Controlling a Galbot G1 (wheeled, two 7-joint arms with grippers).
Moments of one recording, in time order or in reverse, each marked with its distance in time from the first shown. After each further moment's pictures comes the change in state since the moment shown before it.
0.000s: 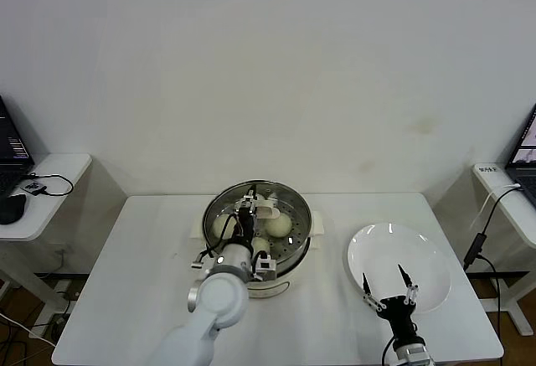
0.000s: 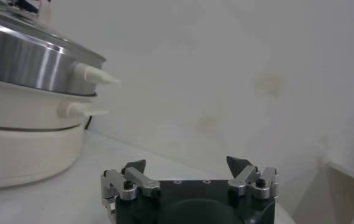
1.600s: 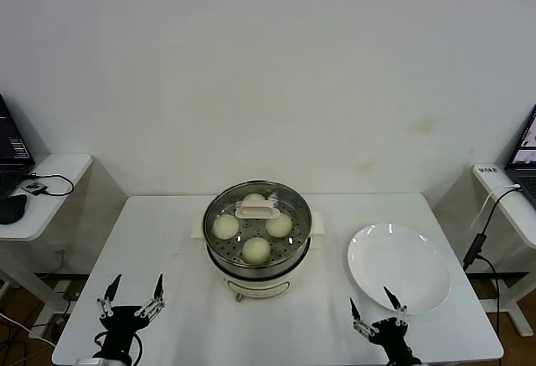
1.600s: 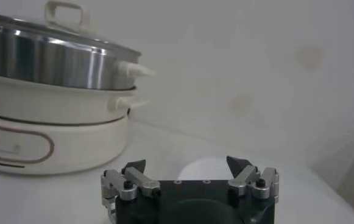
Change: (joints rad) left arm 0.836 0.046 -0.657 -0.272 -1.591 -0.468 -0.448; right arm -0.169 -0.111 -0.089 0.141 0.174 -0.164 -0.042
